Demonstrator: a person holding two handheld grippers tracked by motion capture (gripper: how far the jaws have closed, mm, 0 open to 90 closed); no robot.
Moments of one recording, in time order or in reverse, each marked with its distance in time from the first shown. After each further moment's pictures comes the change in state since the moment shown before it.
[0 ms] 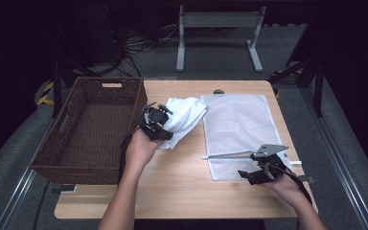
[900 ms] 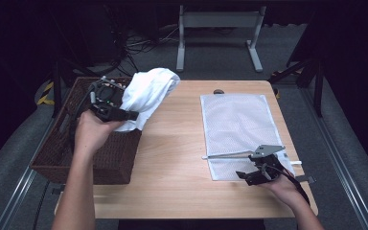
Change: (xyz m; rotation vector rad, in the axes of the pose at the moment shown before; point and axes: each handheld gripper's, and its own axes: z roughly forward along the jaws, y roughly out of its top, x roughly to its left) left arm 0.063 -0.017 -0.128 -0.171 -0.086 -0.014; right arm 0.005 0.002 0.005 0.016 -0.001 -0.004
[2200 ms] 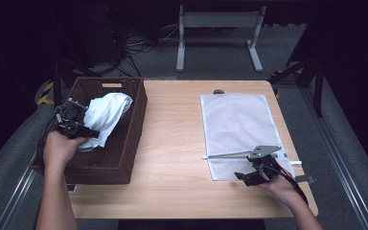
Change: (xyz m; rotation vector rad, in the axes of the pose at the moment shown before) left arm 0.112 -0.099 0.000 0.134 0.157 -0.277; right arm 0.003 0.001 0.006 0.023 0.003 -0.015
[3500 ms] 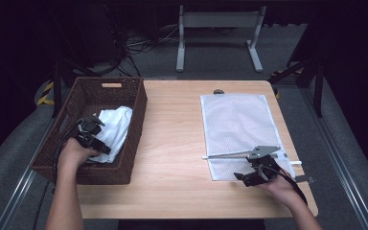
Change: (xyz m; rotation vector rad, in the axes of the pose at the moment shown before) left arm 0.008 -0.010 0.086 0.252 0.061 0.085; right arm 0.002 0.000 0.002 0.007 0.007 -0.001
